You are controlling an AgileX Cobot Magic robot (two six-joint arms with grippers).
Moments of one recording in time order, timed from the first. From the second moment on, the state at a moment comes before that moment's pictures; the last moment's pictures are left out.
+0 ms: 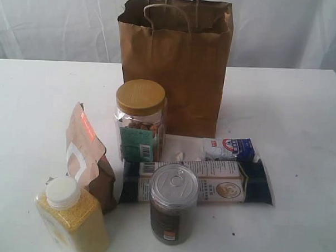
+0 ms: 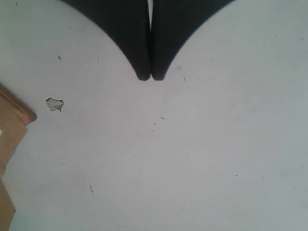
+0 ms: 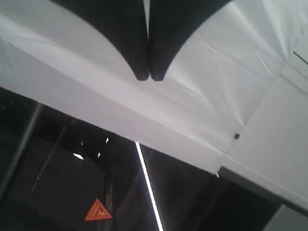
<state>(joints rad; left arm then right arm) -0.02 0.00 0.02 0.05 0.42 -0.05 -0.18 0.00 0.00 0.68 -0.53 0.41</state>
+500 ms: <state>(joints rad) -0.02 0.00 0.02 0.05 0.42 -0.05 -0.18 0.14 -0.44 0.57 -1.01 0.79</state>
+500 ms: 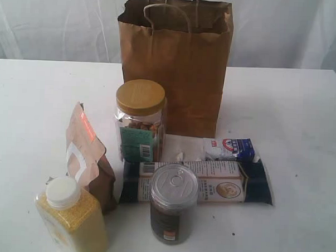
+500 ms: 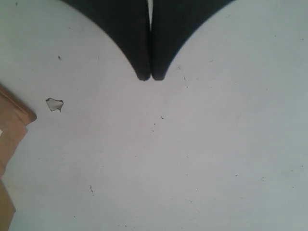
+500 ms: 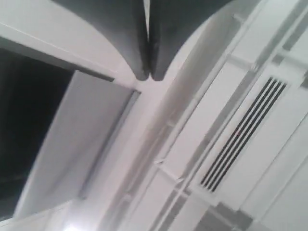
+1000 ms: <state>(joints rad) -0.02 0.00 0.02 0.05 0.42 -0.05 -0.18 0.93 -0.95 -0.58 0.29 0.22</state>
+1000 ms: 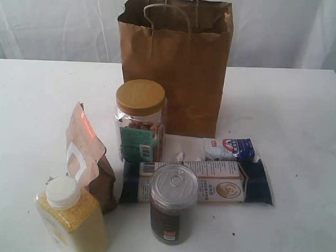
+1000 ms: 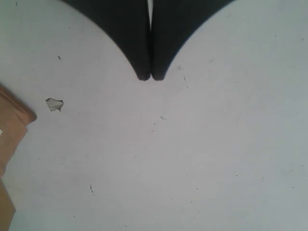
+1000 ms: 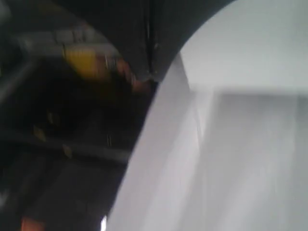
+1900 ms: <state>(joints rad) -0.02 0.00 0.02 0.05 0.42 -0.05 0.41 1.18 -0.79 0.76 0.77 -1.07</state>
